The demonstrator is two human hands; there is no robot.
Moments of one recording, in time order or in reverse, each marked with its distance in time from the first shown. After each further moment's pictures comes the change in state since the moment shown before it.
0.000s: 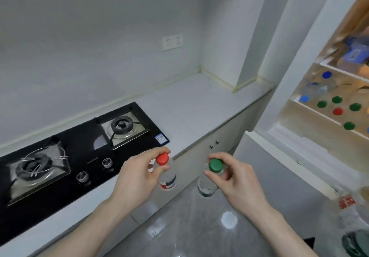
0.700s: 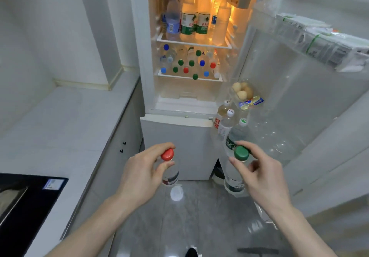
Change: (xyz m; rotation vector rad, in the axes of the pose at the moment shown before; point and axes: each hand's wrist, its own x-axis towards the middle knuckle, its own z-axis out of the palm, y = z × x) left_hand 0.012 0.108 0.129 -0.222 -0.577 0.697; right_hand -0.225 -0.018 -0.079 -0.333 0.887 0.599
